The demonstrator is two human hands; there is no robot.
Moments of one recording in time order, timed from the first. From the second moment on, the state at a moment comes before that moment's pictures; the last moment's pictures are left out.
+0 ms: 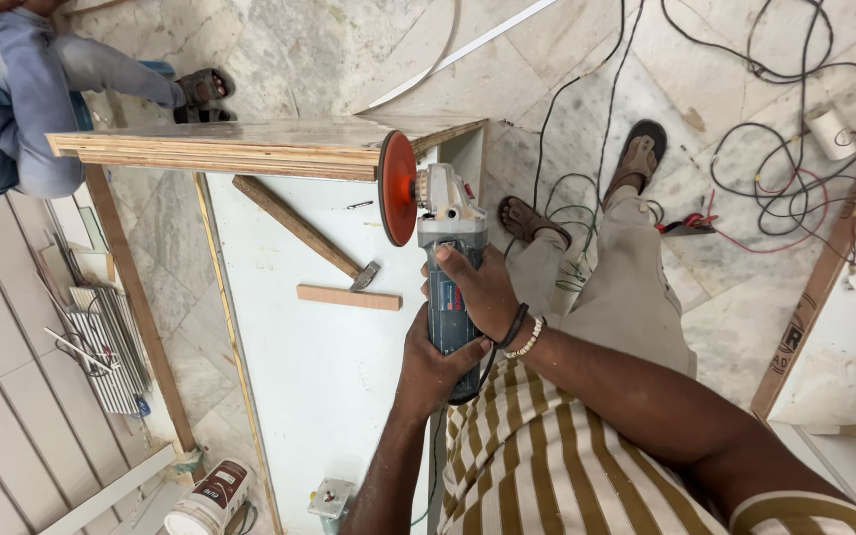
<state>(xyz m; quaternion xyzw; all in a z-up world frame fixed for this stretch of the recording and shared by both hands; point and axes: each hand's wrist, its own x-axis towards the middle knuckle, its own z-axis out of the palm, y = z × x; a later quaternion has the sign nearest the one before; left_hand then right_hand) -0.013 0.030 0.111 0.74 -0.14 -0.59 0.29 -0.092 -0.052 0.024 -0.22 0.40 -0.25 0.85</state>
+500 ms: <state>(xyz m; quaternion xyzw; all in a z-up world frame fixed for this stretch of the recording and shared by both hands) -0.035 0.040 0.055 0.73 -0.14 -0.61 0.27 -0.120 -0.031 -0.050 -0.18 0.43 -0.21 0.86</state>
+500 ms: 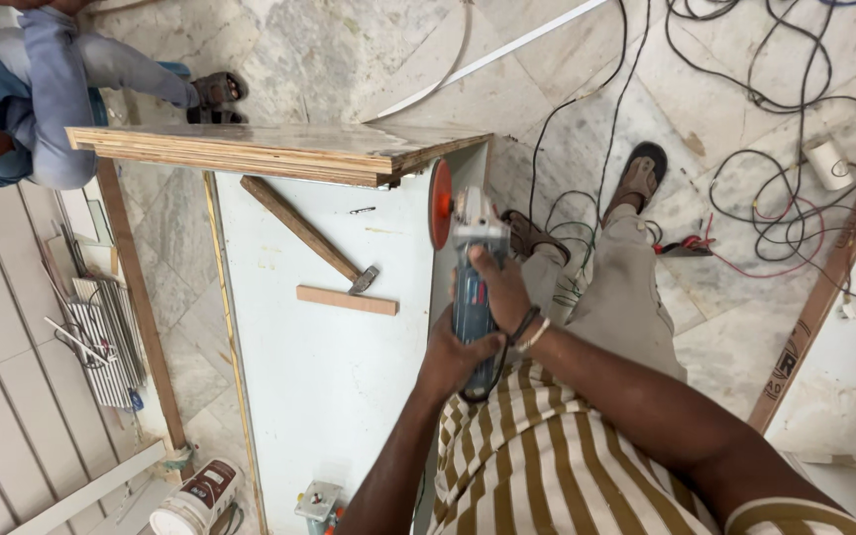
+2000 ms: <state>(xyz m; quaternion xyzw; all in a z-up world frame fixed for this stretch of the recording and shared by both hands) 0.004 0.031 0.029 0.76 -0.17 -0.58 0.24 -0.084 -0.053 -0.065 -0.16 0.44 -0.21 0.86</state>
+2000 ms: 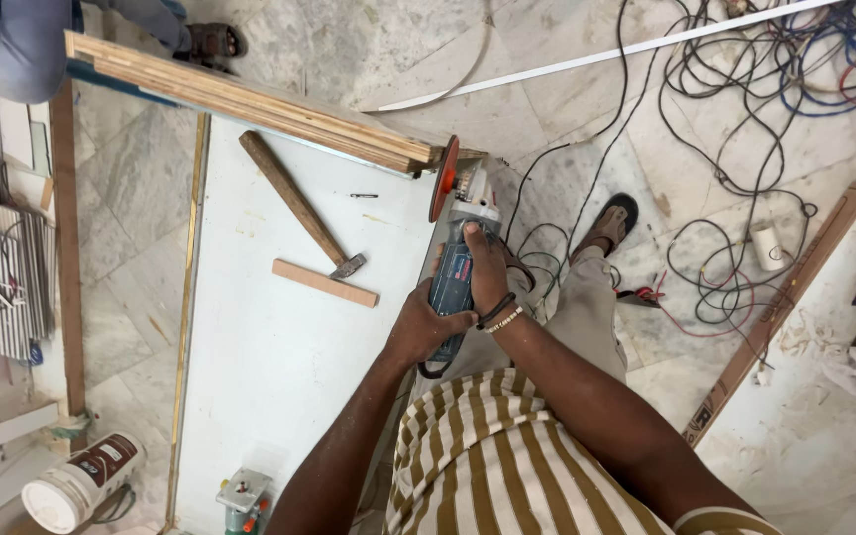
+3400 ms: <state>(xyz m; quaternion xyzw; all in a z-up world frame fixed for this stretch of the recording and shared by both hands) -0.004 0.017 0.015 0.73 -0.17 -0.59 0.31 -0.089 -0.072 -0.083 -0.12 0.43 -0.17 0.88</state>
